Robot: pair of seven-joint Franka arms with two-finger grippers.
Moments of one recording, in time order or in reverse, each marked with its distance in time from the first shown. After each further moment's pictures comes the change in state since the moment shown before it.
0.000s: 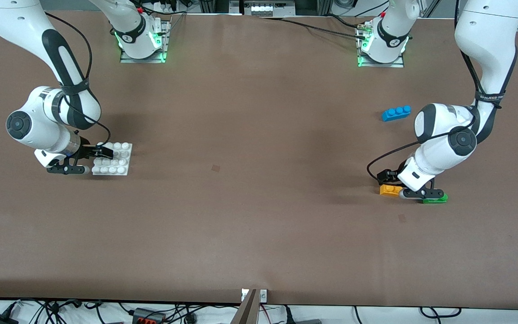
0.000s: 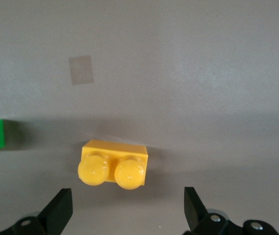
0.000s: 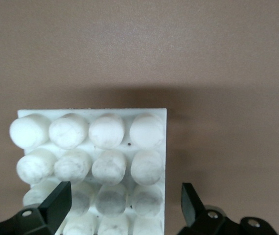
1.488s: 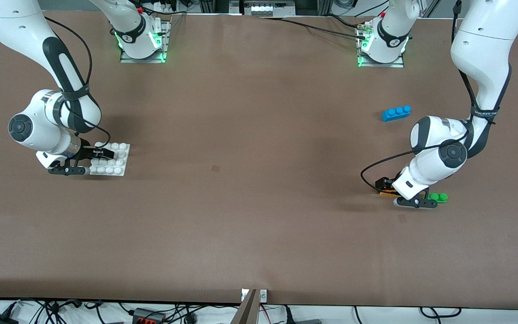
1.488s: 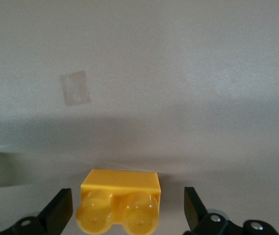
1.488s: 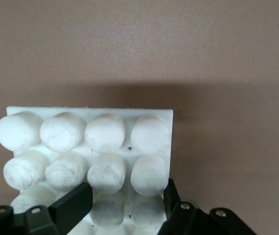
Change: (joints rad) left arm 0.003 0.114 0.004 0.085 0.047 0.021 0.013; right arm -0.015 0.030 0.001 0.006 0.025 0.014 -0.038
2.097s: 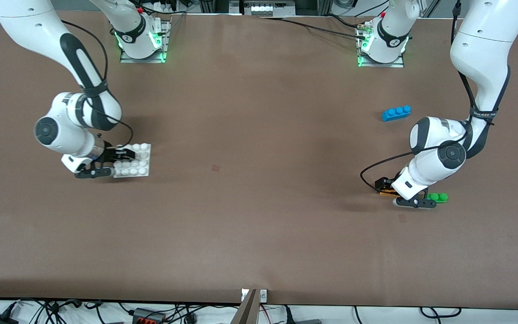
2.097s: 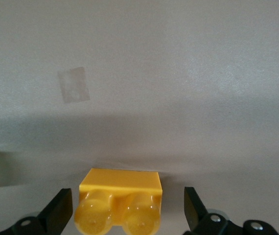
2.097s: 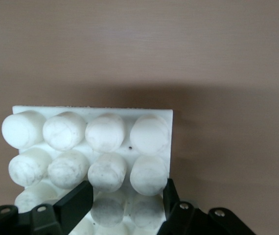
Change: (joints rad) left arm 0.000 0.007 0.001 0.000 0.000 0.001 0.002; right arm 0.003 -0.001 0.177 0.008 0.001 -0.001 0.082
